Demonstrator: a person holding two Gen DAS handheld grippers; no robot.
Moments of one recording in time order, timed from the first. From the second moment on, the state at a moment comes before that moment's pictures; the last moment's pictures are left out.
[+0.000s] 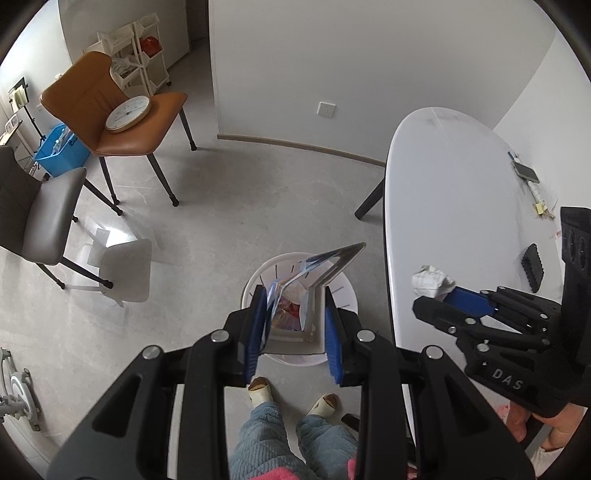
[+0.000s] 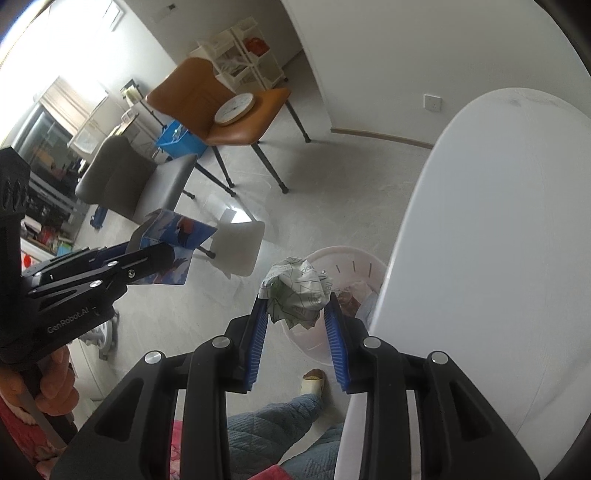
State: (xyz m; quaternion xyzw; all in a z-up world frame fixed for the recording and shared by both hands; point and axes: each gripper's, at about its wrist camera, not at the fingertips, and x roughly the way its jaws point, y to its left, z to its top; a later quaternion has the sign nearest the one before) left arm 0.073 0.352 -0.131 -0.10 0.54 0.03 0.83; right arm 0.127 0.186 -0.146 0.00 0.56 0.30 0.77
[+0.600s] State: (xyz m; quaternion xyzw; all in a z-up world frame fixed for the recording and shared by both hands) left arm 0.089 0.352 -0.152 -0.10 0.56 0.02 0.82; right arm 0.140 0.191 -0.149 -0.02 0.56 0.27 0.78
